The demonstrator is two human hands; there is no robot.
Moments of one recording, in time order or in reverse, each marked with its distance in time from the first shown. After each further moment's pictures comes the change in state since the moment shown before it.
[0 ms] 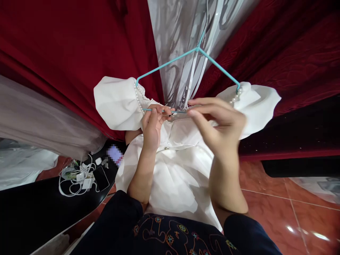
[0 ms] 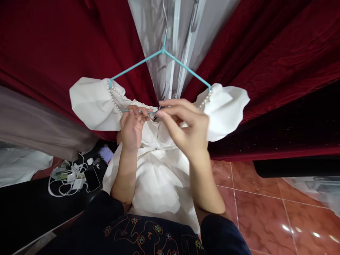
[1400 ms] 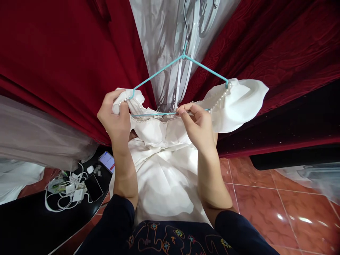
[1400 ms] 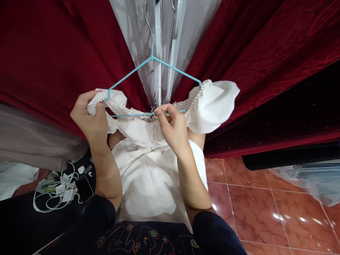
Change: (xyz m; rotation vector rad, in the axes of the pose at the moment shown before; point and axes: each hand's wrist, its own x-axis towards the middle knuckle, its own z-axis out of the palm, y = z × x) left_hand 0.041 0.053 -0.033 0.788 0.242 0.467; right_hand 0.009 0.031 0.019 0.180 0.037 0.372
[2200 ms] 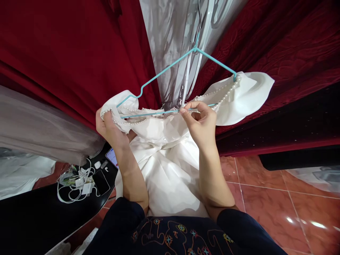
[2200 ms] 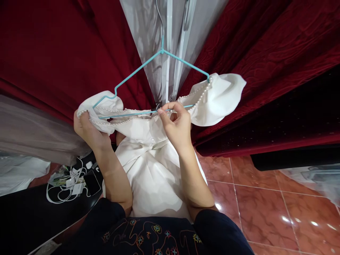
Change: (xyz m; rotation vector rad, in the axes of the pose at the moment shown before) left_hand -0.015 -0.016 -0.019 -0.341 0.408 -0.306; right_hand -0.008 0.011 0.016 0.032 0.082 0.000
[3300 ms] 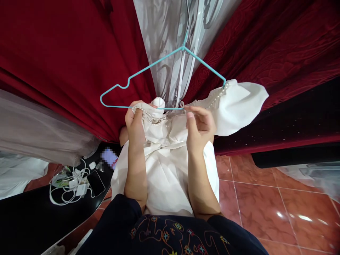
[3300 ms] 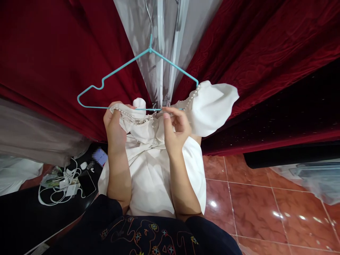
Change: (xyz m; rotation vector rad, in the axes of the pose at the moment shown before) left_hand -0.043 -0.033 0.034 -0.177 -0.500 -0.199; right_hand -0.018 0.030 0.006 0.117 0.284 -0.237
